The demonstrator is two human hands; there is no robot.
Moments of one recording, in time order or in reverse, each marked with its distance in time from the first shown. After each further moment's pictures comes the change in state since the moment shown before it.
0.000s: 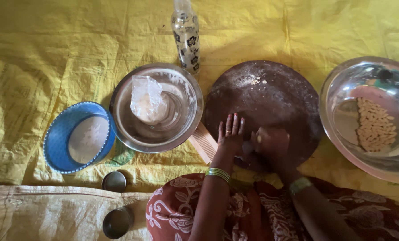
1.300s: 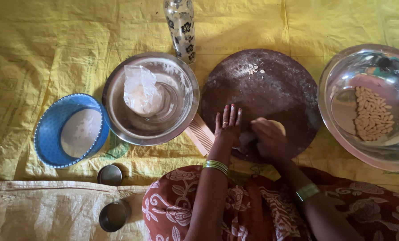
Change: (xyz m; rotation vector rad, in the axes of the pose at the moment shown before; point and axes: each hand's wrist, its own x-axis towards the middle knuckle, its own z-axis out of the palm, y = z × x) left_hand -0.002 0.000 -0.011 -0.032 -0.083 0.000; right_hand -0.025 0.003 -0.018 0.231 0.036 -0.195
